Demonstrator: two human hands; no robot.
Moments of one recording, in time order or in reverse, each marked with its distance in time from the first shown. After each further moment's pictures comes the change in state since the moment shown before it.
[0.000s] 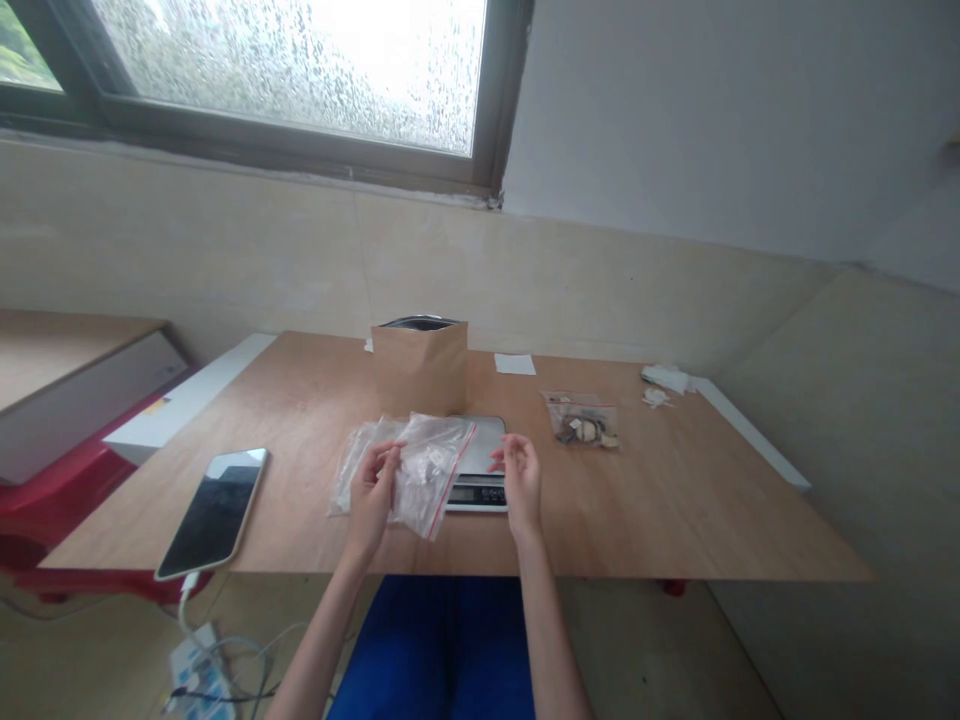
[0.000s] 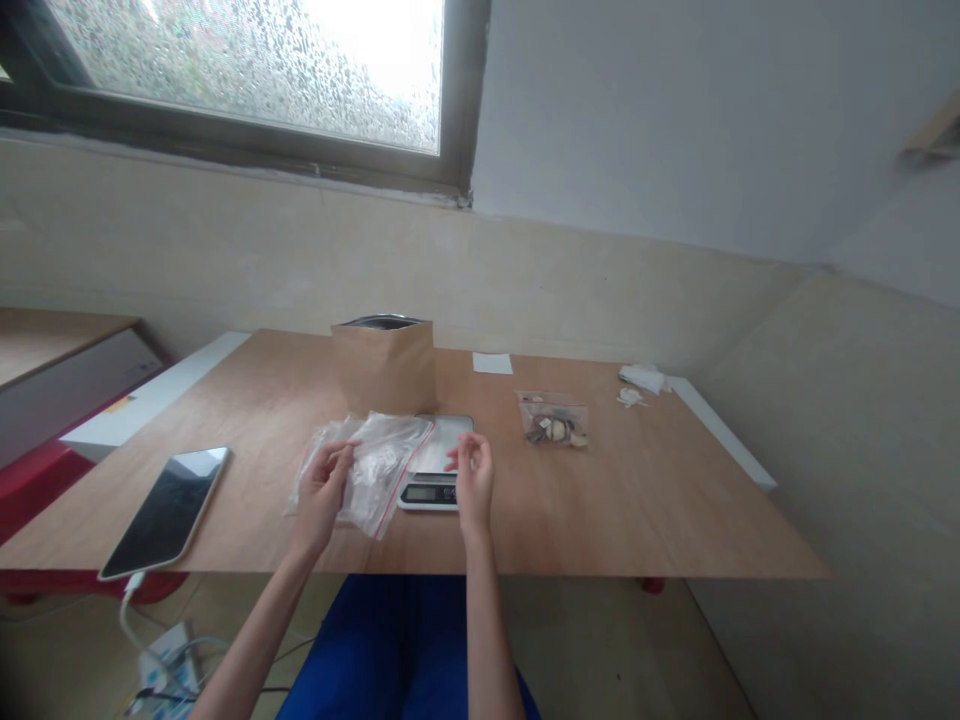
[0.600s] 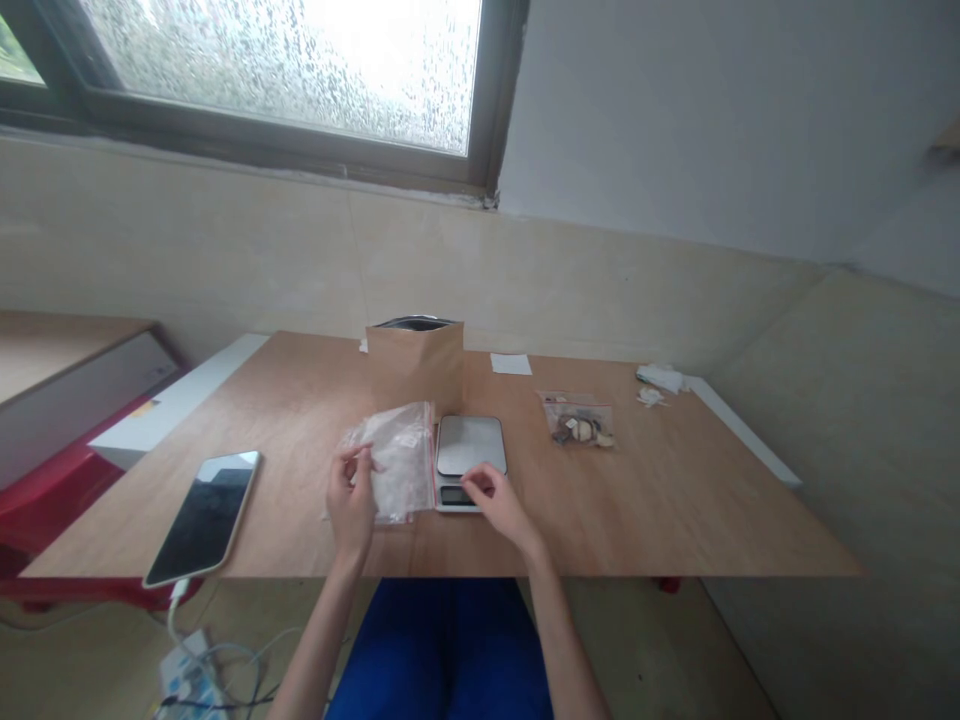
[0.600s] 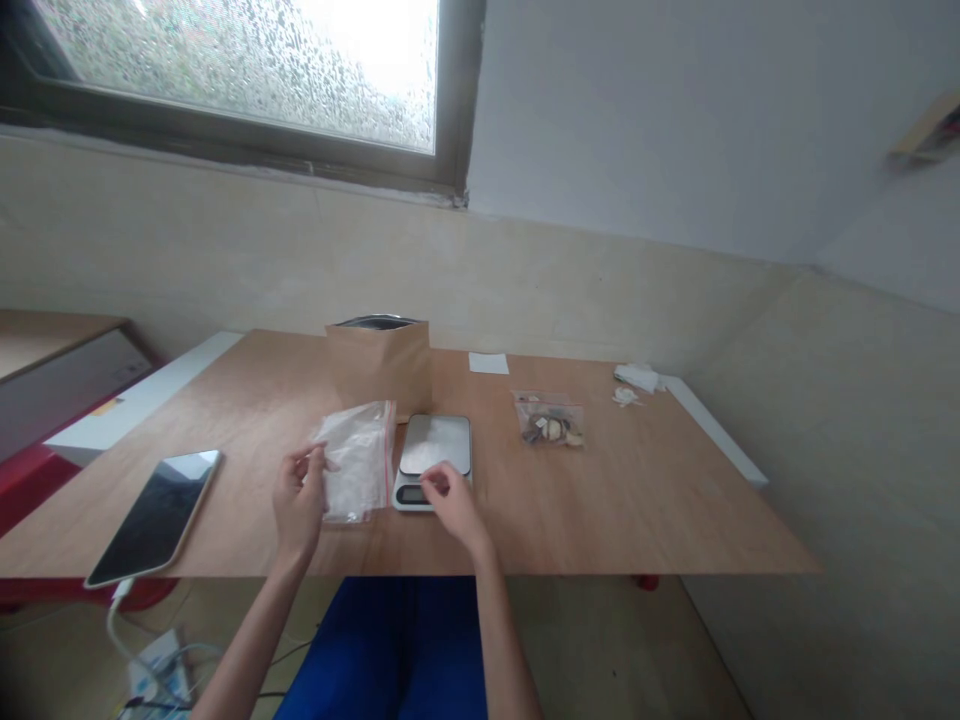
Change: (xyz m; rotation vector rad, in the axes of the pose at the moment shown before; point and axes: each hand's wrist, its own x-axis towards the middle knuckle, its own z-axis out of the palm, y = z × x) left_hand 0.004 -0.002 -0.012 0.237 0.255 0.087; right_hand -0.007 0.021 -0.013 -0.313 -0.475 -0.013
